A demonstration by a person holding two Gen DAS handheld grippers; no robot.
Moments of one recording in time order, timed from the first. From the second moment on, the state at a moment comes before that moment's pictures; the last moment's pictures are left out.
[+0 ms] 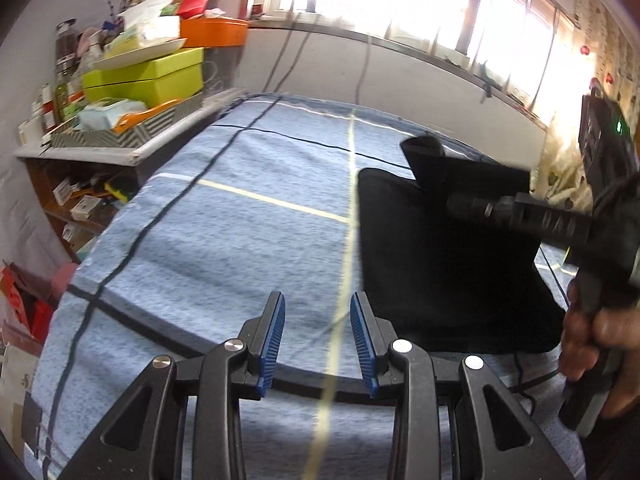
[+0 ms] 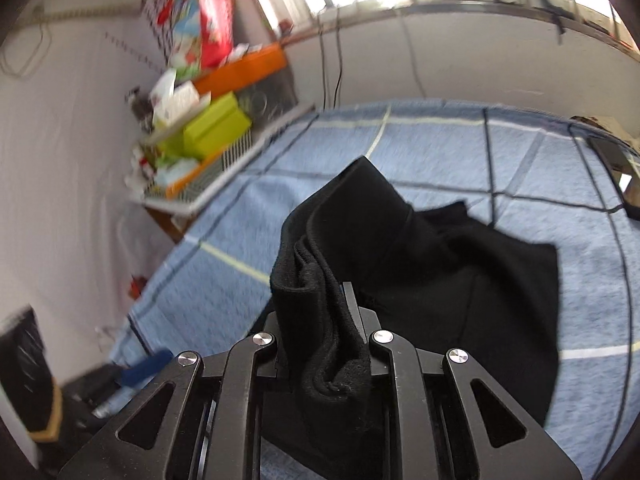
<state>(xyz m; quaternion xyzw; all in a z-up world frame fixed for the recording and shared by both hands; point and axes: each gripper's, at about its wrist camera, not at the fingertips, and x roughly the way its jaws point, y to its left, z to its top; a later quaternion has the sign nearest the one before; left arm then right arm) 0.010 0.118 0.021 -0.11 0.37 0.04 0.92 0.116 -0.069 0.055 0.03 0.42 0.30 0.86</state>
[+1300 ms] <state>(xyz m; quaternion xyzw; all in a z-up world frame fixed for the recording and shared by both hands) 0.113 0.042 0.062 -0.07 0.35 -0.08 0.93 0.133 -0.162 0.063 0.02 0.37 0.28 0.89</state>
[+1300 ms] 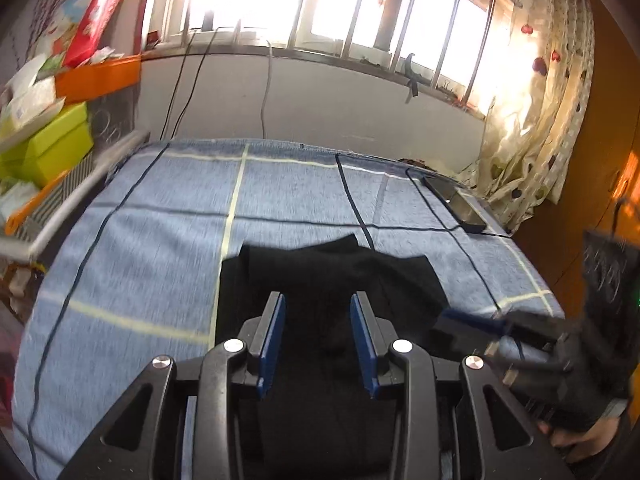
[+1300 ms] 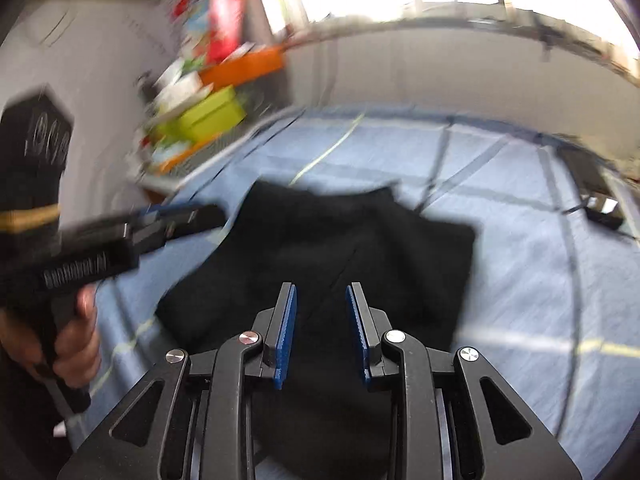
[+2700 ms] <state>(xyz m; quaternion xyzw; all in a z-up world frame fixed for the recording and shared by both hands) 0.054 0.013 0.018 0.05 0.37 -0.06 0.93 0.079 -0.160 0.030 -0.08 0.40 0.24 0.88</state>
